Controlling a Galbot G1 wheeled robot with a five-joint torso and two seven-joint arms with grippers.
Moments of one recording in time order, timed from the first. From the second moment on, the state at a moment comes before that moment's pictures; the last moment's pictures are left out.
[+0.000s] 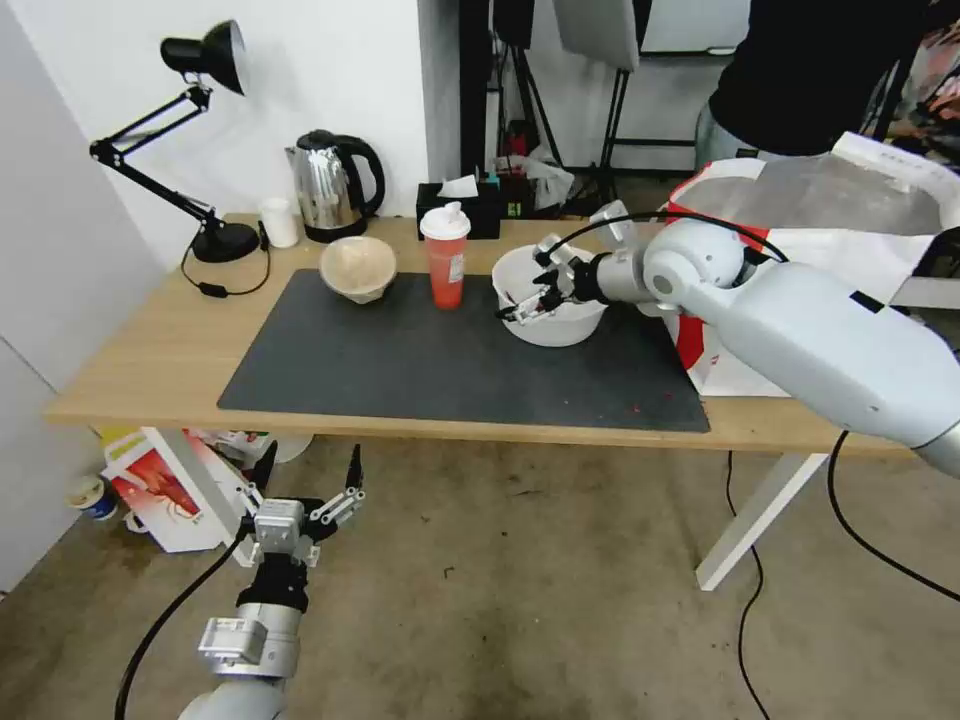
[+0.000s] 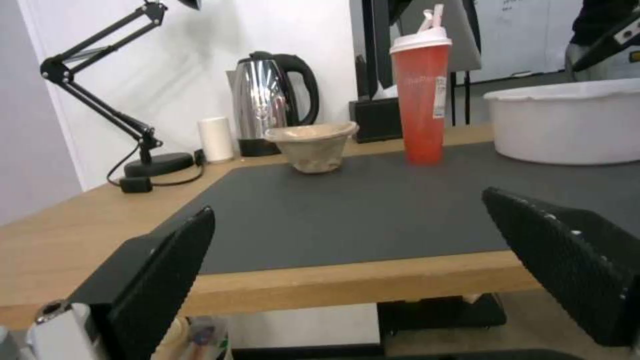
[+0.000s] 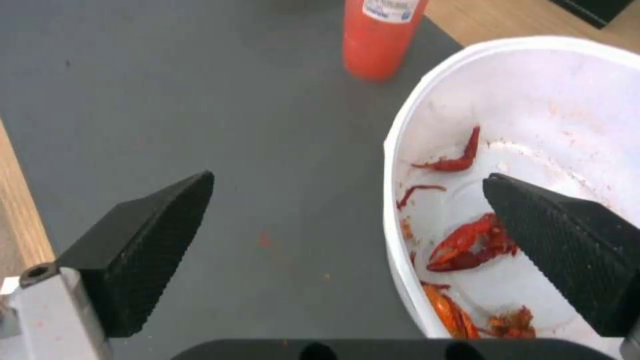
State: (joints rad) left arm 1.76 -1.29 -0.46 -2.14 -0.11 -0.27 -0.19; right arm 0.07 0.84 -0.61 1.51 1.00 -0.73 -0.29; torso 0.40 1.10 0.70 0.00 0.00
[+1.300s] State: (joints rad) left arm 1.75 -1.29 -0.46 -2.13 -0.11 -0.27 -0.19; right arm 0.06 0.92 -0.62 1.36 0.96 -0.73 -0.29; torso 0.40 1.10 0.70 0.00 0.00
